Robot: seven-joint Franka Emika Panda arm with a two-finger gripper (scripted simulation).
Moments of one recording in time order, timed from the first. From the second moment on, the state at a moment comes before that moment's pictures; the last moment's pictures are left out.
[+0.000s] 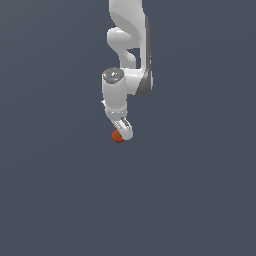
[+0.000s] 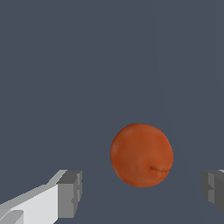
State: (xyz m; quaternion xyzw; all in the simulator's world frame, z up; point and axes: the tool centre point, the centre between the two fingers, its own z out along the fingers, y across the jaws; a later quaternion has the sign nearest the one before) arm -0.084 -0.046 0.105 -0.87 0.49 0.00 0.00
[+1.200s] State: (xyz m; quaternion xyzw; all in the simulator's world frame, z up) arm -0.097 -0.049 0.062 -0.85 0.53 0.00 0.00
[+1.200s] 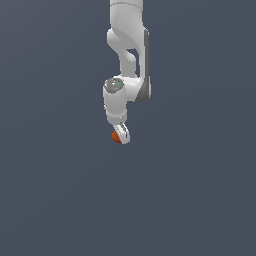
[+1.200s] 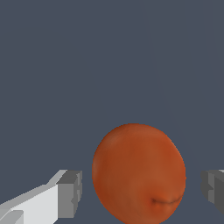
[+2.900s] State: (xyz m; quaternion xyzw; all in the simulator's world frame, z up) arm -0.053 -0.065 0.086 -0.85 0.53 0.00 0.00
